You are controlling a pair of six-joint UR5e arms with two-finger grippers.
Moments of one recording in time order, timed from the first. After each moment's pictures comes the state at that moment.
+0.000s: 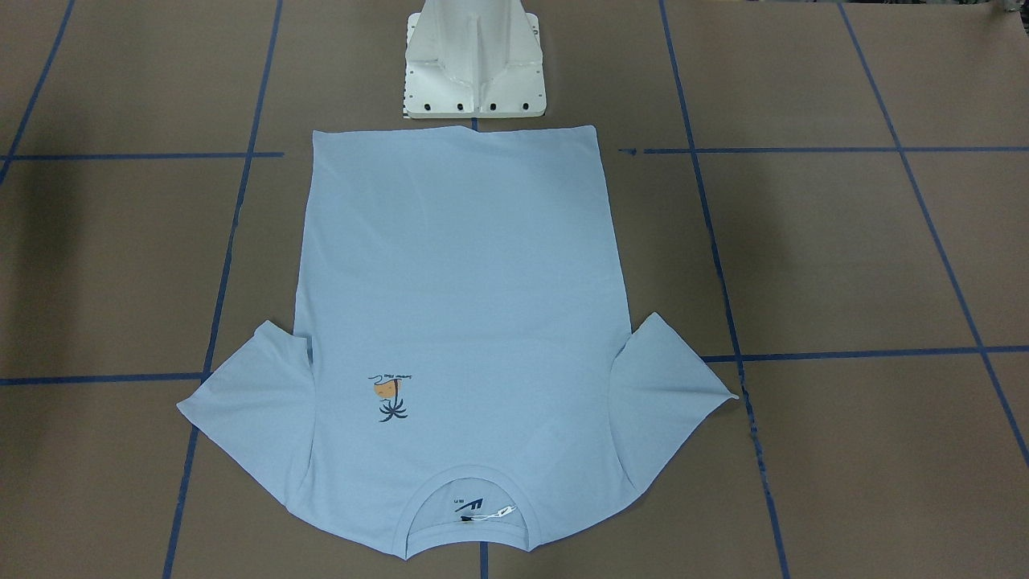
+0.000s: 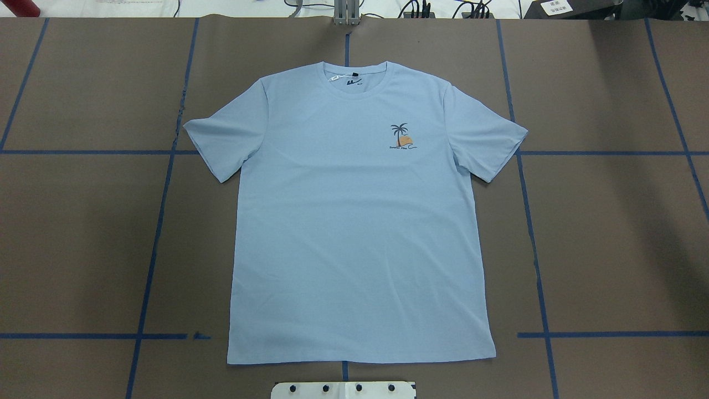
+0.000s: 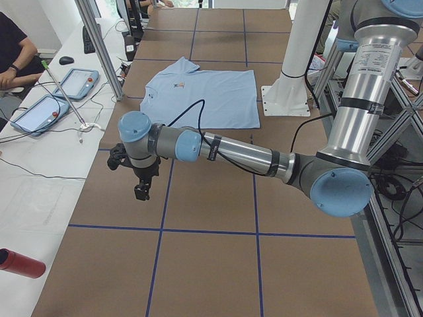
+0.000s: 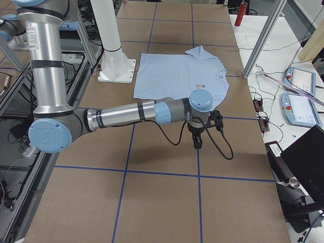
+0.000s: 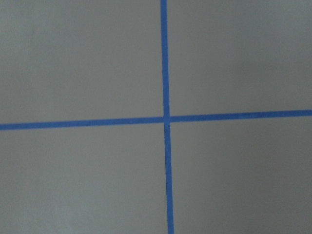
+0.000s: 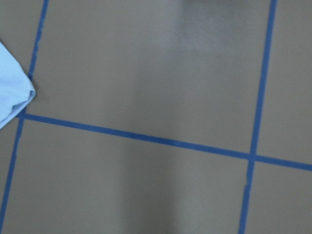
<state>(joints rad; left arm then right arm) -1.53 -1.81 -1.59 -1.57 -2.38 0.04 1.45 -1.46 1.69 -1.55 2.42 0.09</state>
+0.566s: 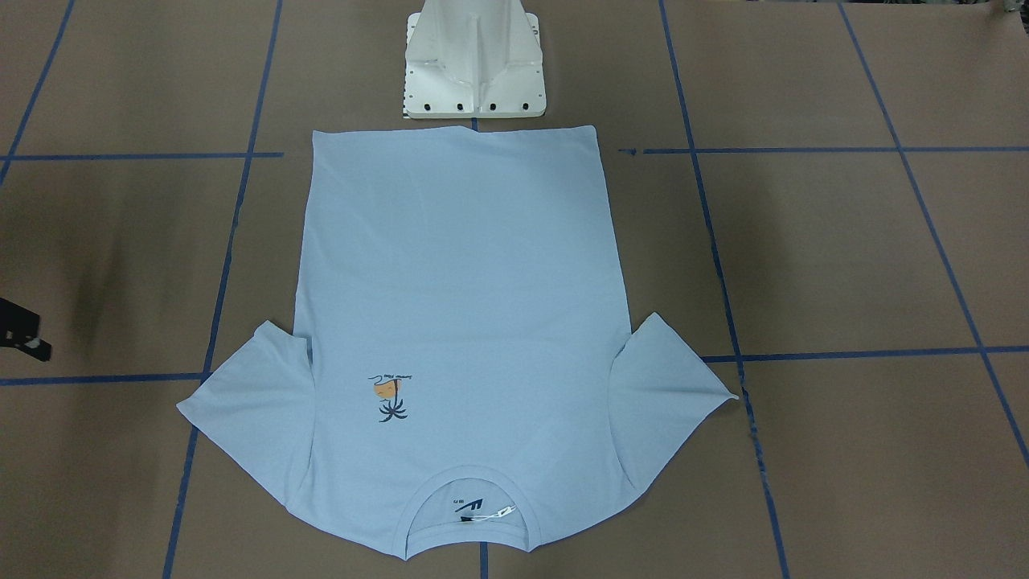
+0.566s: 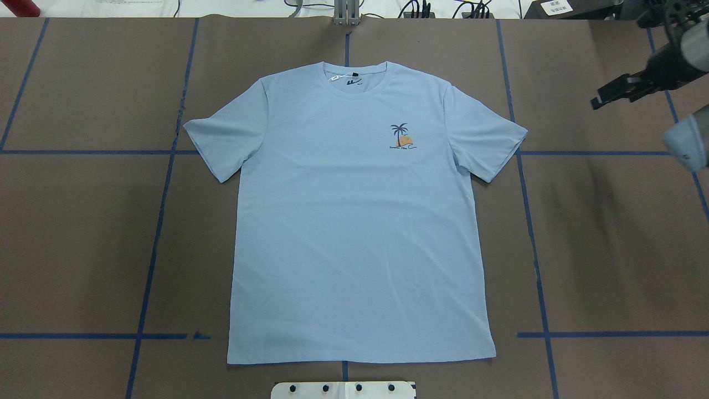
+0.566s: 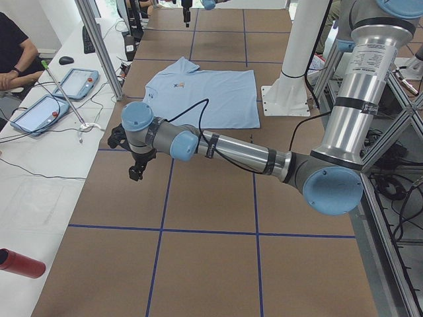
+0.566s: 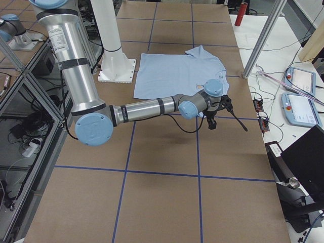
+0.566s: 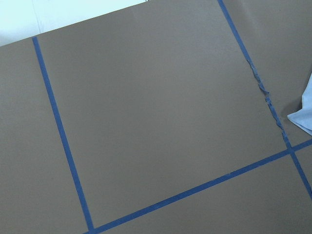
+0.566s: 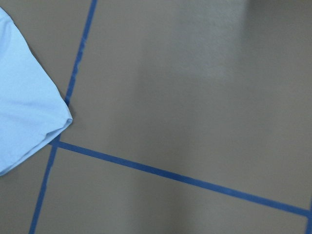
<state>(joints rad) -1.49 -1.82 -1.57 -1.75 -2.48 -0.05 1.17 -1.26 1.43 -1.09 2.29 0.47</state>
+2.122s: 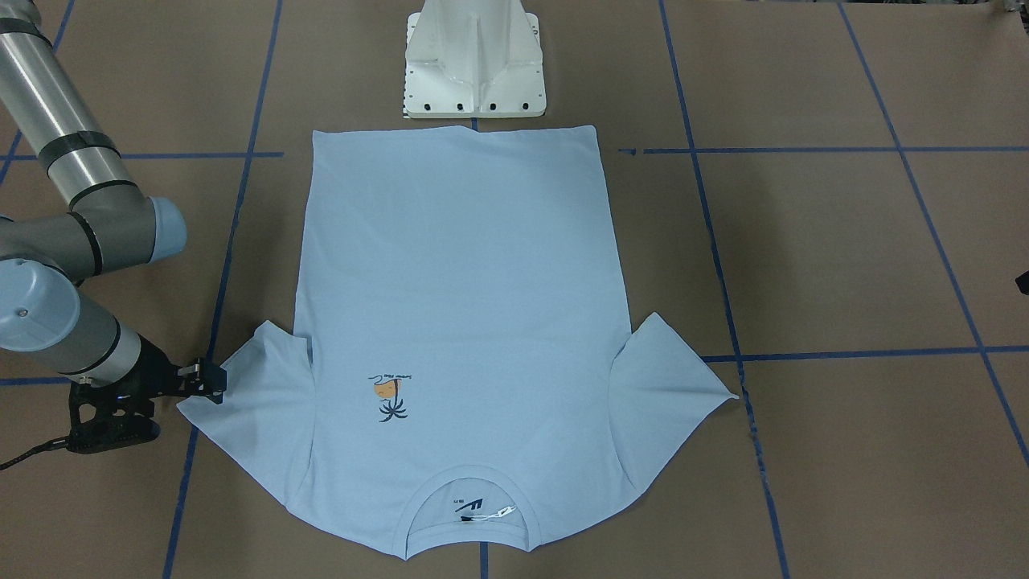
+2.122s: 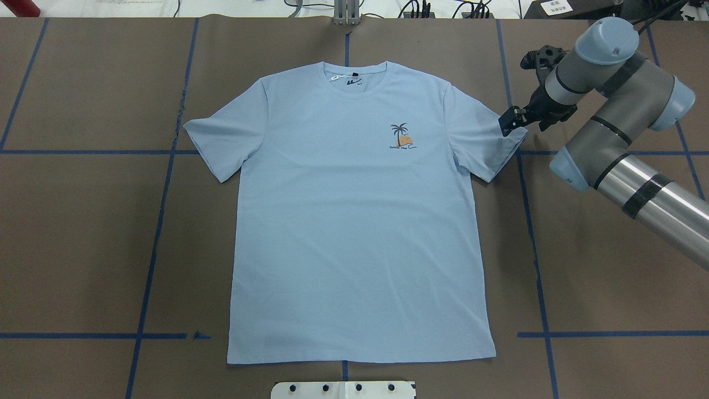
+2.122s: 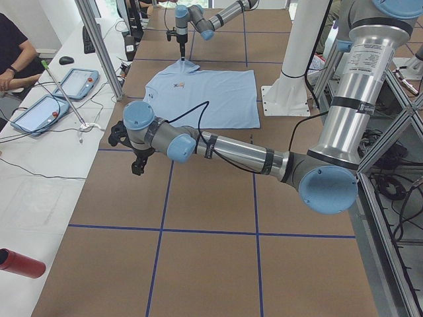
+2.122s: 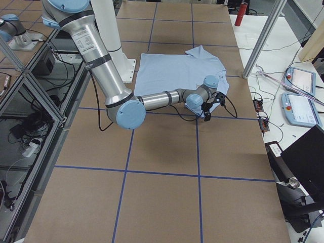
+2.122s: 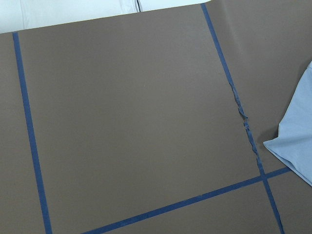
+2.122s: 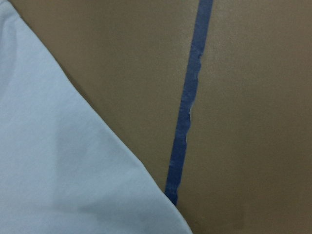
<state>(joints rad) -1.47 -1.82 -1.55 -1.84 -2.49 -0.19 0.96 -1.07 1.22 -1.12 2.15 0.66</state>
